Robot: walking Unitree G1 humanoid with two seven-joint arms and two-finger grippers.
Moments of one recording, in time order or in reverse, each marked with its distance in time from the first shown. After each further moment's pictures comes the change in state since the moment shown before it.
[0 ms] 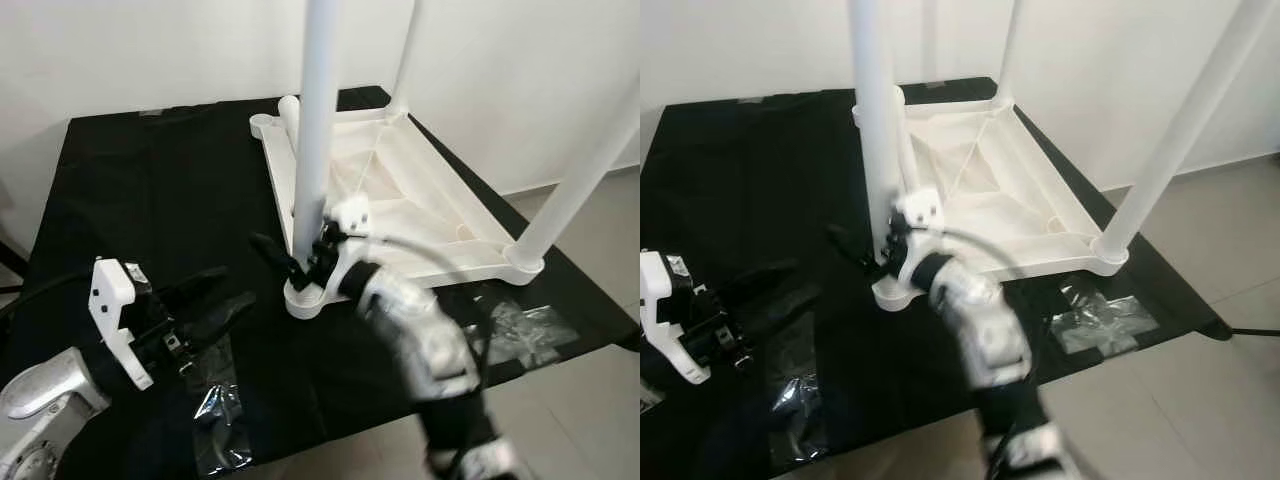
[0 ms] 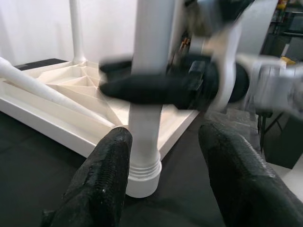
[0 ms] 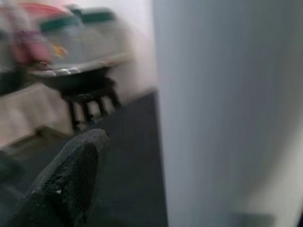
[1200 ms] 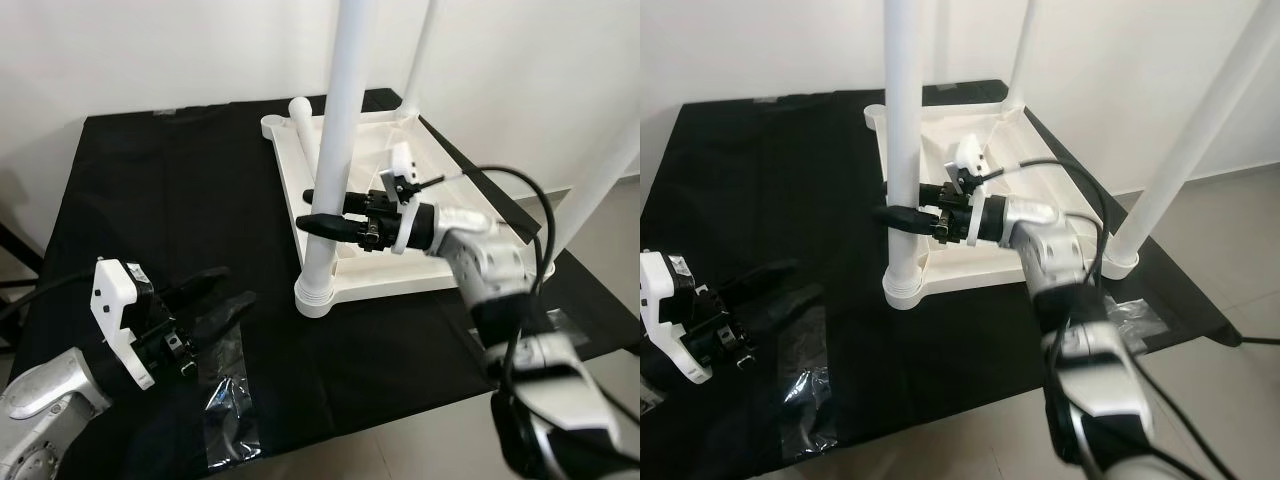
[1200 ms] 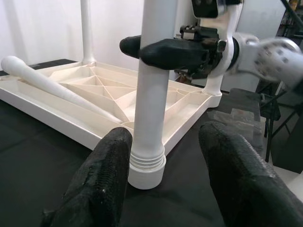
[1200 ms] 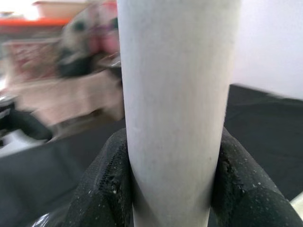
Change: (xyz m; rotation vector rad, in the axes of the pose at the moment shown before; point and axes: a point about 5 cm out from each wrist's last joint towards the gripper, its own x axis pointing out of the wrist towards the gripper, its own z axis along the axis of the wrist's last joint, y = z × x) left arm 0.000 0.000 -0.001 -0.004 0.002 0.009; right arm -0.026 -0.062 0.012 -0.033 0.035 0.180
